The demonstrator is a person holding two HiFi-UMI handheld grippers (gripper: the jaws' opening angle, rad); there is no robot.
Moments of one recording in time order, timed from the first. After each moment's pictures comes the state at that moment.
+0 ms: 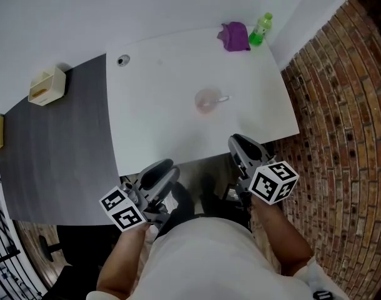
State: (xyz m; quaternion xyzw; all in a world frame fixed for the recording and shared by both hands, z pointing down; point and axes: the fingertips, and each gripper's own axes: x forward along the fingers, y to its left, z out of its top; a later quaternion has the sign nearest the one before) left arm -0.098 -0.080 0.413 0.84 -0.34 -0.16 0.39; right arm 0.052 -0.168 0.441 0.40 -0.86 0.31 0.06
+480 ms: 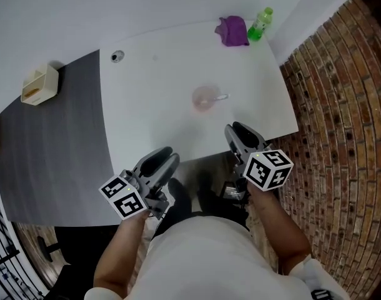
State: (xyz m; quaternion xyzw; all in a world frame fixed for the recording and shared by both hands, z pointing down) left arm -0.095 -0.115 0.437 0.84 -0.35 -0.13 0.40; right arm 0.056 -0.203 0.469 0.43 -0.84 0.31 0.09
